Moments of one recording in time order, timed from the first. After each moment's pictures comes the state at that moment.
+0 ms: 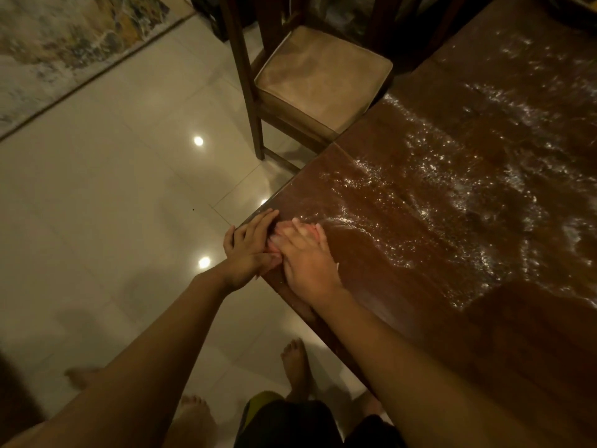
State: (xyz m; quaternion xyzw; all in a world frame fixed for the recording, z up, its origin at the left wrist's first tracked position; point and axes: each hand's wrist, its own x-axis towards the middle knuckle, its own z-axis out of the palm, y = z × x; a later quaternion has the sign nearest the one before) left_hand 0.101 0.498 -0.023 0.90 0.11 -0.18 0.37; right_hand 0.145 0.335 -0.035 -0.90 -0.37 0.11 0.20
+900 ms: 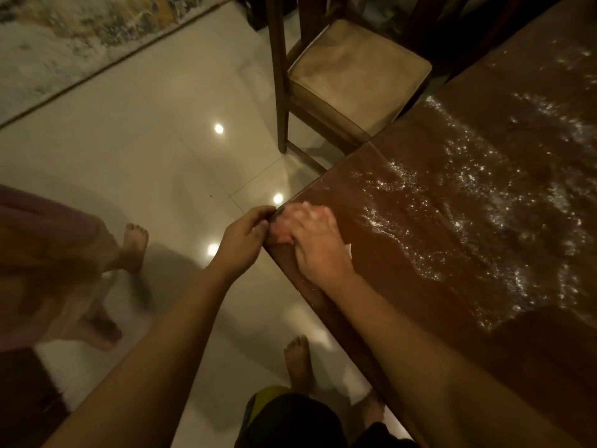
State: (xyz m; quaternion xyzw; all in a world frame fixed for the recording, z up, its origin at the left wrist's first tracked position) left_hand 0.090 0.526 -0.016 0.80 0.27 -0.03 0.54; right_hand 0.166 0.364 -0.037 -0.87 -0.42 0.10 0.21
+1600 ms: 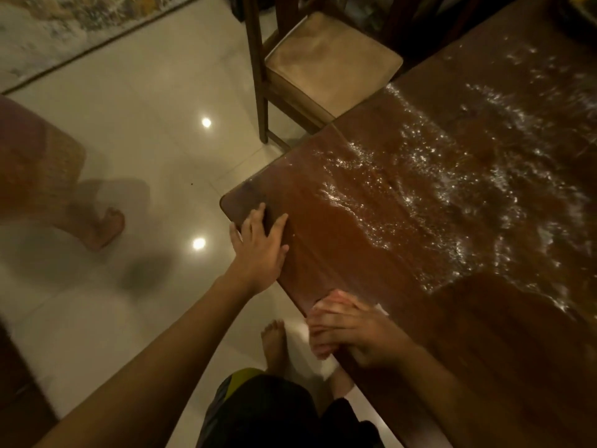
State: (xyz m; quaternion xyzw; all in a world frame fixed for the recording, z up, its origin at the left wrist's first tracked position) left_hand 0.066 0.407 -0.011 0.96 0.18 -0.15 0.17; right_hand 0.098 0.132 -0.032 -0.71 -0.63 0.21 0.24
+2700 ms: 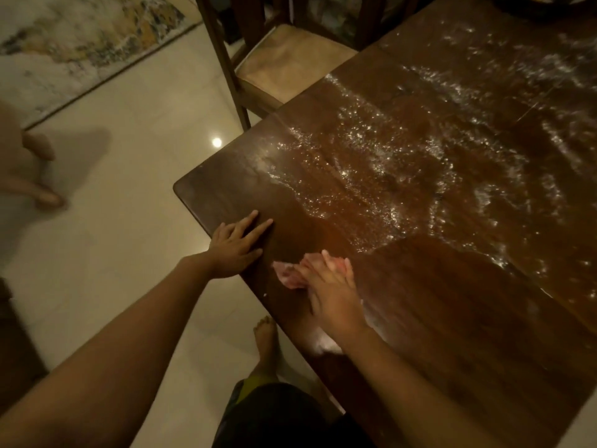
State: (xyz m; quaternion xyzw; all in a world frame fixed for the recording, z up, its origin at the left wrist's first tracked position) left_hand 0.063 0.339 0.001 0.94 0.09 -0.30 0.15; right_hand 0.075 0.076 -0.021 -0.91 -0.34 0.16 0.19
